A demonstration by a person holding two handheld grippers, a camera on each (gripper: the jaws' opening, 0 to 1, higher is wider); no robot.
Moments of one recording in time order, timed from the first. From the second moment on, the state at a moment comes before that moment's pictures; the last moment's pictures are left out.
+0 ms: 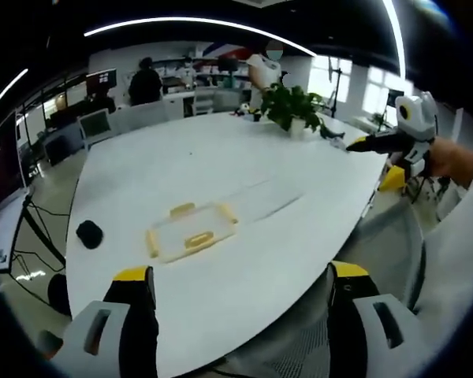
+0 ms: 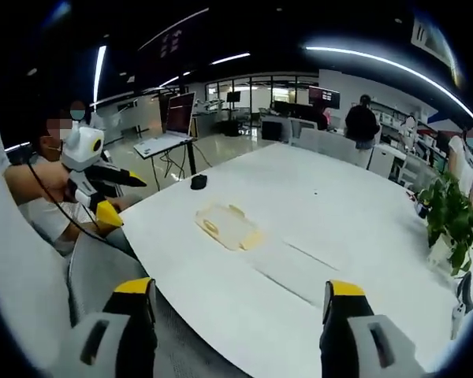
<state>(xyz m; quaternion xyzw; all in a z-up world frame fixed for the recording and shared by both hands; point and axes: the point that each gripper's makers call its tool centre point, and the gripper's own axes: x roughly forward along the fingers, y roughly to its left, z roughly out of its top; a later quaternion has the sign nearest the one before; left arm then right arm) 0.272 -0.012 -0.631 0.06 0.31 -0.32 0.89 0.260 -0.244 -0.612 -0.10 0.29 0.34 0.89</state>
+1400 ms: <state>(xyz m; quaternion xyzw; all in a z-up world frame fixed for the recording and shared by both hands) 0.338 0.005 -0.634 0.19 0.30 -0.43 0.83 0.325 -0.197 -0.619 -0.19 0.27 0.43 0.84</state>
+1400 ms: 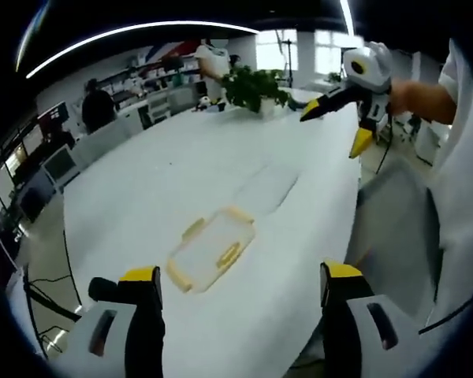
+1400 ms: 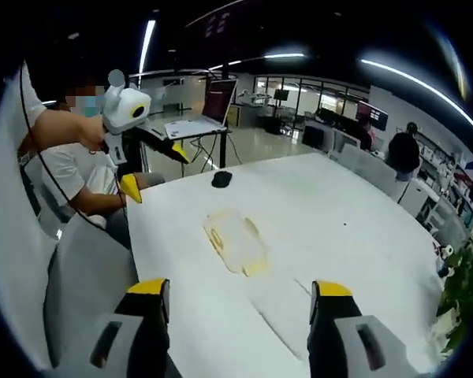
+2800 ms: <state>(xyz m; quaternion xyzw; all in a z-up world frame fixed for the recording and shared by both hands) 0.406 0.033 -0.689 0.34 0.30 -0.55 0.70 0.384 -0.157 -0.672 -0.28 0.29 0.49 0.77</state>
